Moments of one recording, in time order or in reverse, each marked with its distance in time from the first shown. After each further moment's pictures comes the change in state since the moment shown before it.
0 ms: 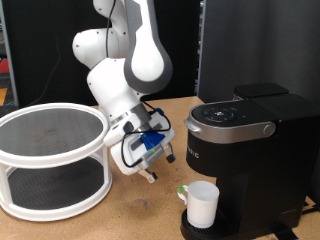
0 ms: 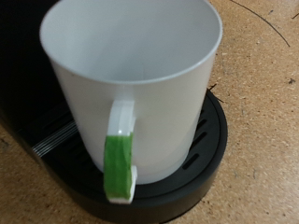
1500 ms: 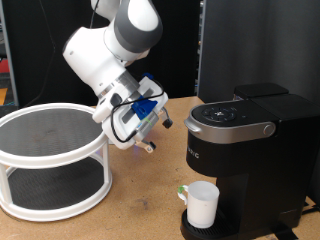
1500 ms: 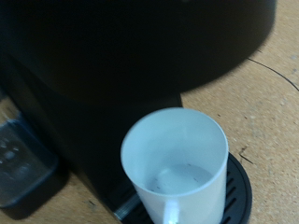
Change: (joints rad) arm -0.095 -0.267 -0.072 -0.043 -0.609 -0.258 0.566
